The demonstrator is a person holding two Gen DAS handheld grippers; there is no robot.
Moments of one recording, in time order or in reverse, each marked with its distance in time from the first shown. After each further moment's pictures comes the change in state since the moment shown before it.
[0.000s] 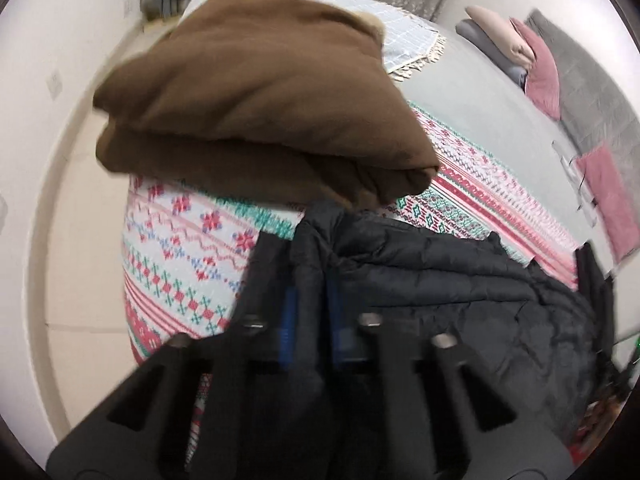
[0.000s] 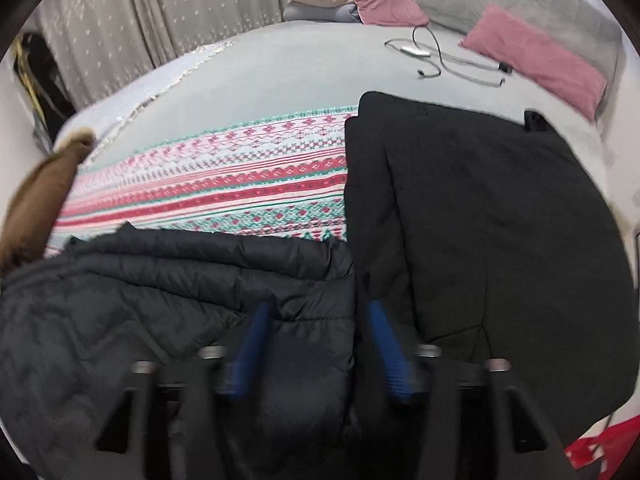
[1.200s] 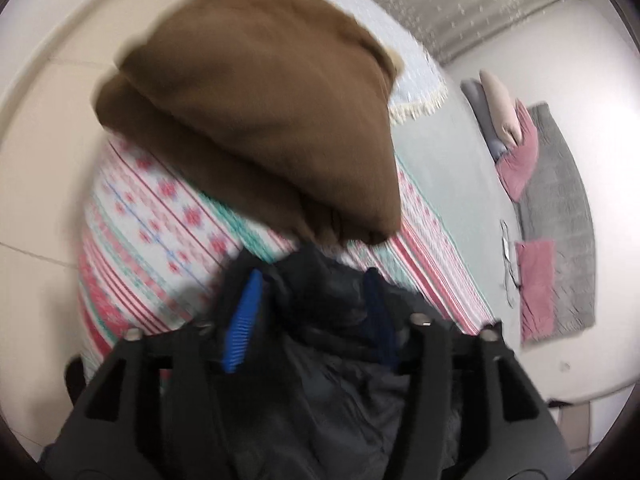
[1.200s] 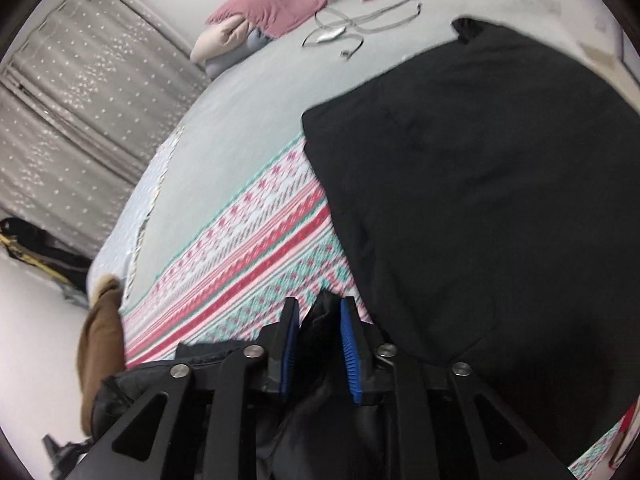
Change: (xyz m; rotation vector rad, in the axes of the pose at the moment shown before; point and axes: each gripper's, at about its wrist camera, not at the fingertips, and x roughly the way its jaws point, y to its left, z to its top) left arm -0.015 0.063 0.038 -0.389 0.056 -0.252; right arm -0.009 -0.042 0.012 0.521 -0.104 0.151
